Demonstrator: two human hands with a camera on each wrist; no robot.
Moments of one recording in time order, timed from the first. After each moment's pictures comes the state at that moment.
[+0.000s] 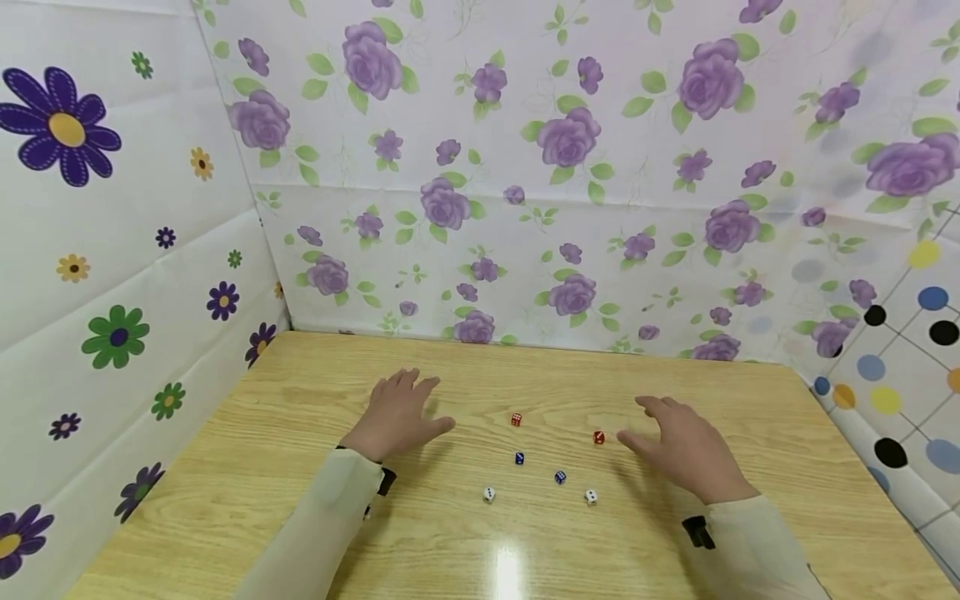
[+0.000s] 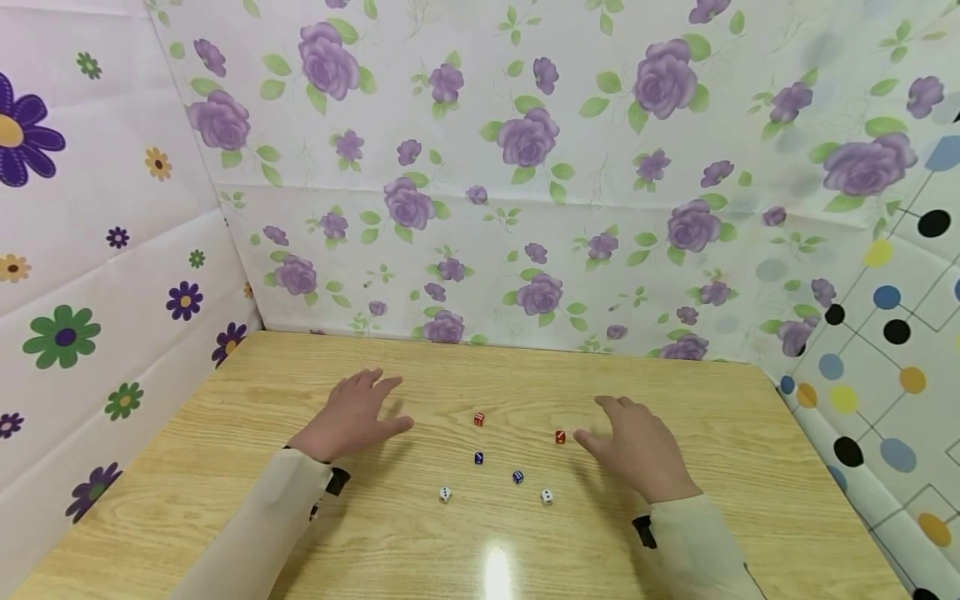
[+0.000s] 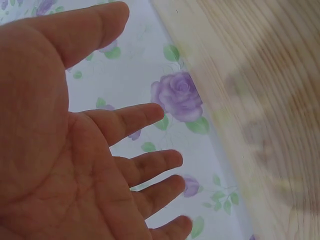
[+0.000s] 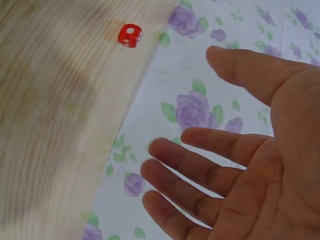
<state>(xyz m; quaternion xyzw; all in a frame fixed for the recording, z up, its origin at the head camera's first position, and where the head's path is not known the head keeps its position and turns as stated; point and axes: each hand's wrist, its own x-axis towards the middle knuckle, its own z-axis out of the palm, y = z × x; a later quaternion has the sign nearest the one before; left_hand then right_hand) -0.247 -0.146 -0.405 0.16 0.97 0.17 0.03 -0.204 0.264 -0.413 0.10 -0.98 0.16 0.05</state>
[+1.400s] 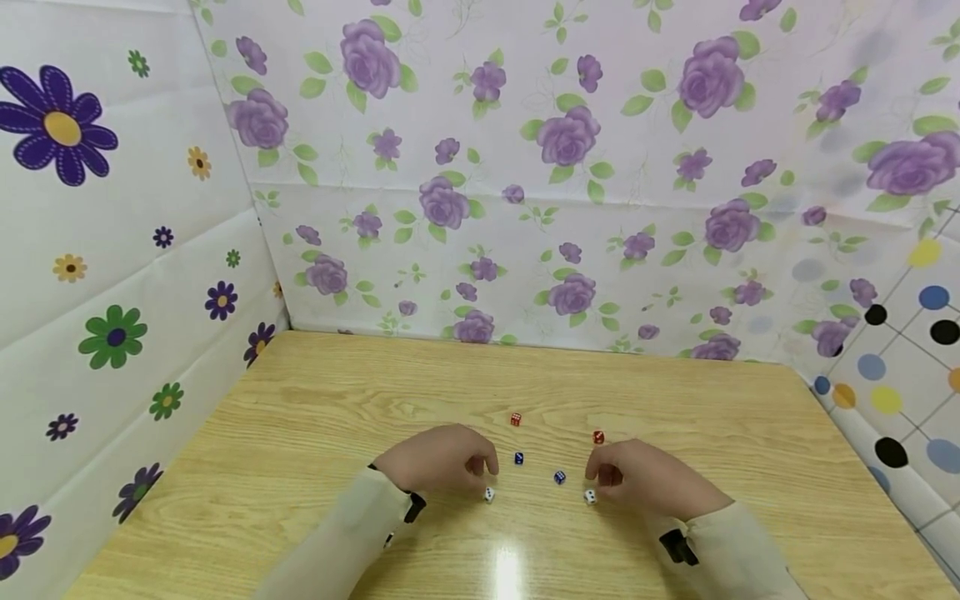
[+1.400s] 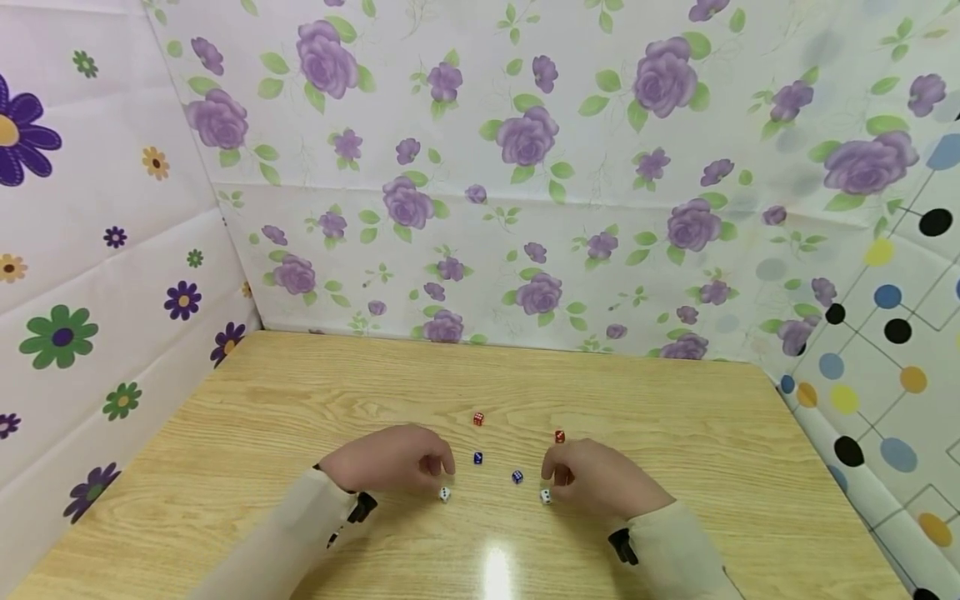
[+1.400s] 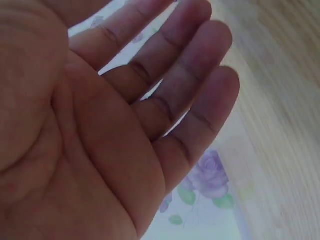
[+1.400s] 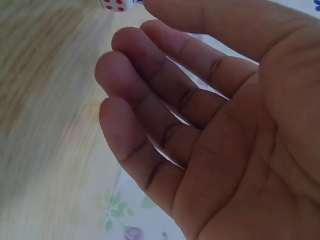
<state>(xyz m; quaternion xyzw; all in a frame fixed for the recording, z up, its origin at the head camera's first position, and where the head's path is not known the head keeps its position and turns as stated) -0.222 -0.098 -0.408 0.36 0.89 0.22 0.17 -0.194 0.232 -0.419 0.28 -0.91 0.27 -0.14</state>
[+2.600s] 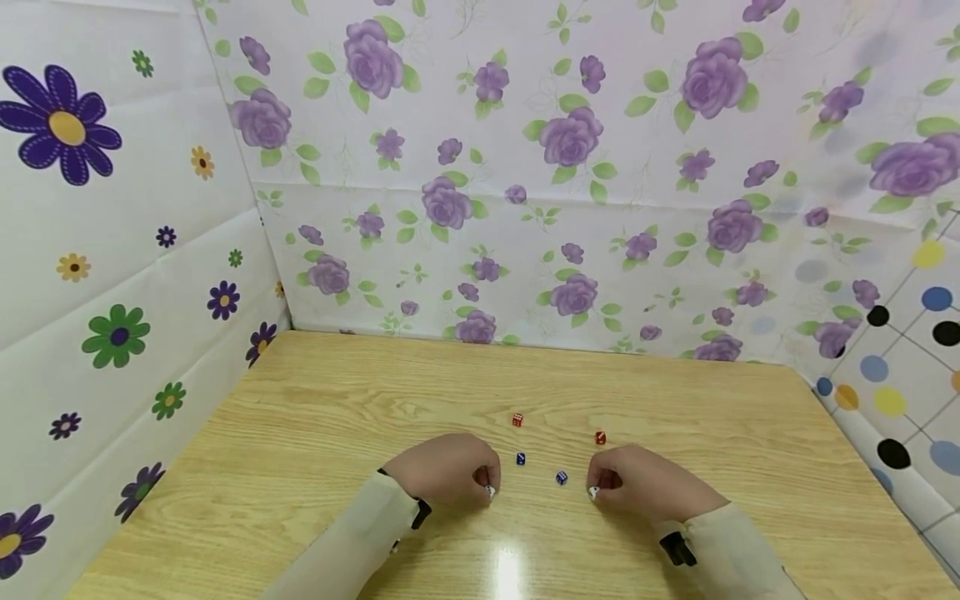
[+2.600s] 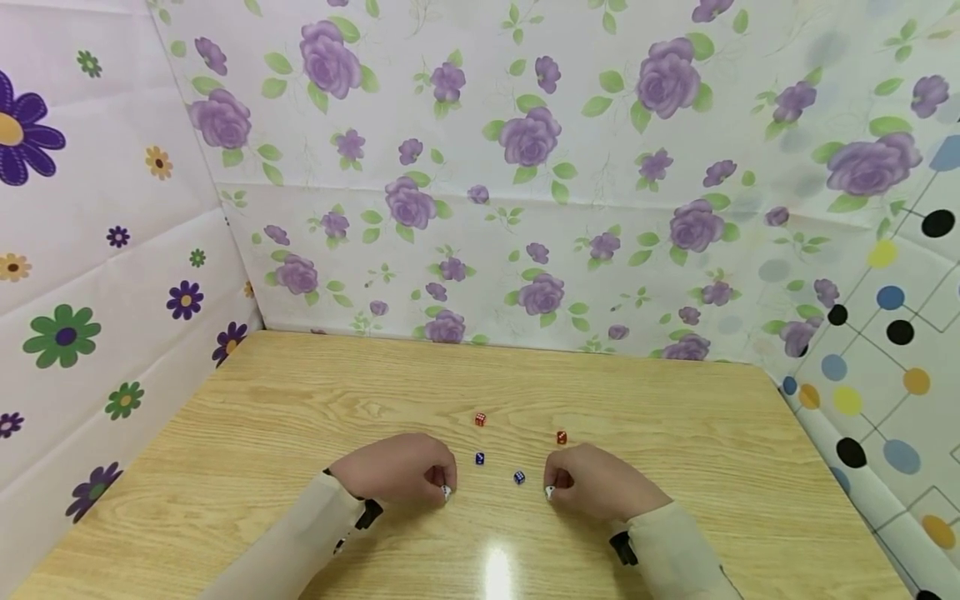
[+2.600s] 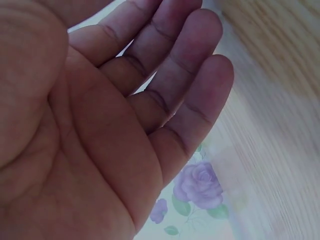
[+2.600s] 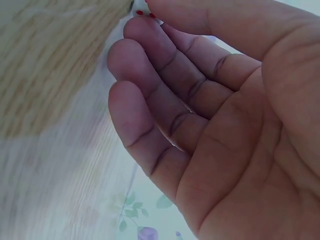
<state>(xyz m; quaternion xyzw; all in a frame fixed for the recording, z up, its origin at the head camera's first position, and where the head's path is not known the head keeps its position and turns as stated) -0.215 -0.092 -0.417 0.37 0.89 0.21 0.18 -0.199 0.232 -0.431 0.29 -0.90 0.27 -0.16</state>
